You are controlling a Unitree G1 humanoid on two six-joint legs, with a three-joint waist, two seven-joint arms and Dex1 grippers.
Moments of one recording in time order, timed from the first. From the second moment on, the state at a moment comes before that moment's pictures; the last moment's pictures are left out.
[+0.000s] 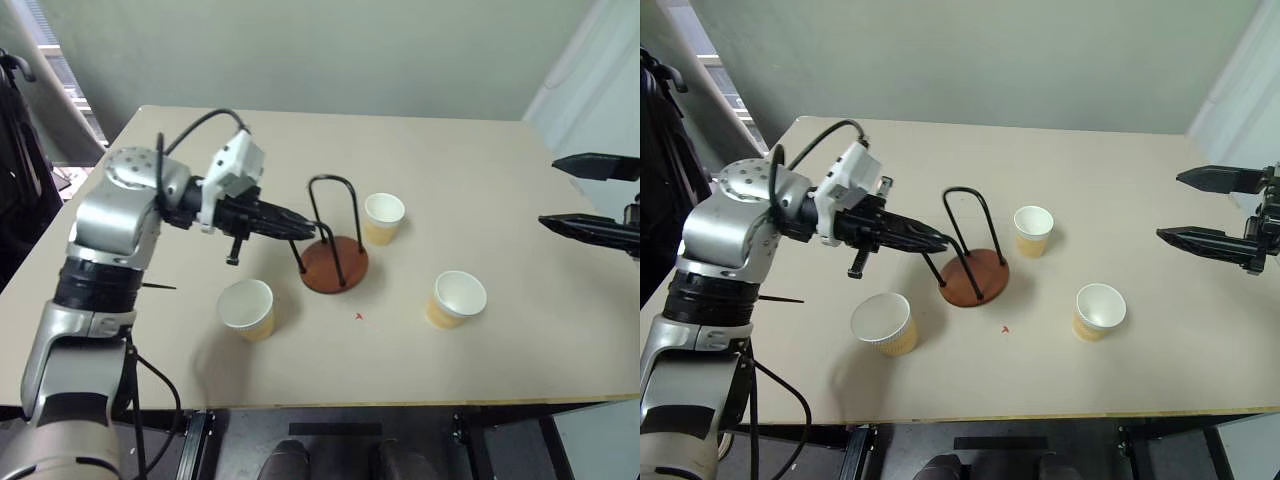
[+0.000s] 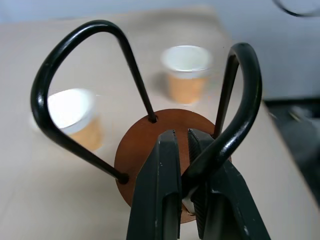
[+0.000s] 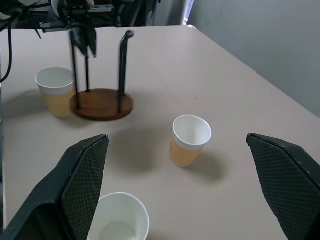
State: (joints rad) left arm -0.98 0.79 -0.23 0.13 -0.41 0.42 -1.57; right arm -0.49 -1.16 -0.43 -0.08 0.72 0.61 1.31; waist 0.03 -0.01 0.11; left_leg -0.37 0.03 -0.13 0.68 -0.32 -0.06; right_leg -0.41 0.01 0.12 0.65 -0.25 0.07
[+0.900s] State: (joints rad) left arm -0.93 0.63 -0.52 0.16 -0.24 0.09 -1.54; right arm -0.39 -1.16 -0.49 -0.15 0.73 0.64 1.26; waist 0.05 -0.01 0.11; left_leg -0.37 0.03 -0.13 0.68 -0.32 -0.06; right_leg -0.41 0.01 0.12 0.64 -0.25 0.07
